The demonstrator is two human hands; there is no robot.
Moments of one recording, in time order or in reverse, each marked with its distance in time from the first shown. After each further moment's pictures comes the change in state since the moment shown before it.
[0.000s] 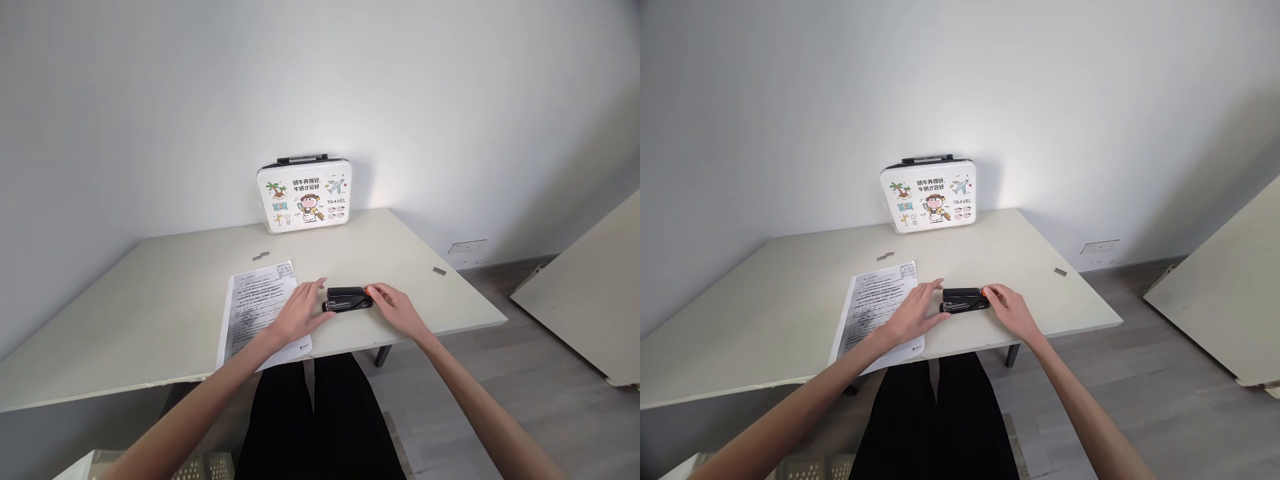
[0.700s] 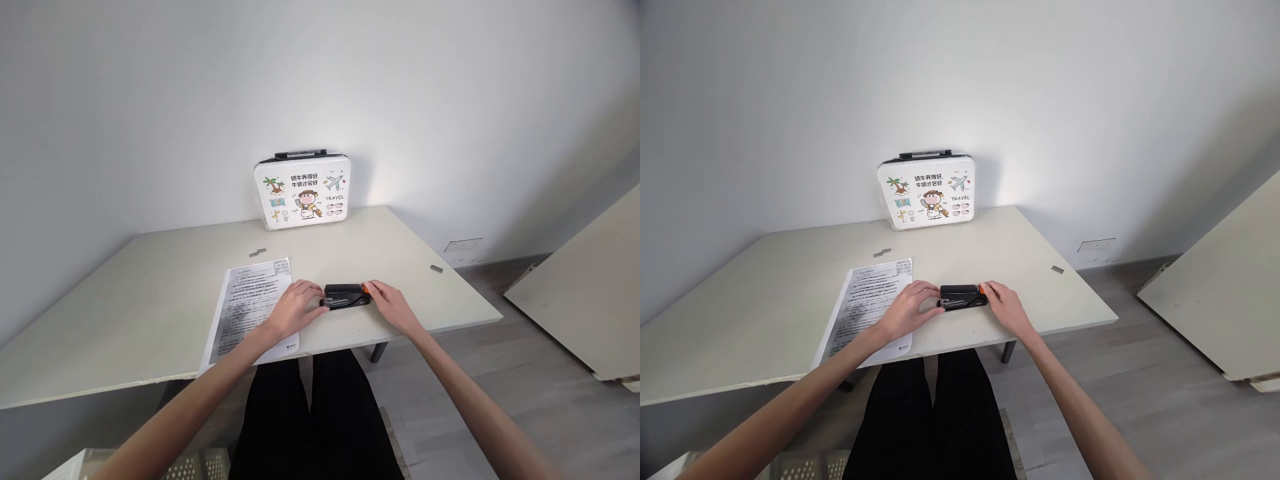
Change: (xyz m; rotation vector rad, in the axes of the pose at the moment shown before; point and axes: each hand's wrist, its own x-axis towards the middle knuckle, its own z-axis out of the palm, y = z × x) left_hand 0.003 -0.003 -0.003 -0.021 0.050 0.083; right_hand 0.006 0.001 0.005 -0.099 0.016 -0.012
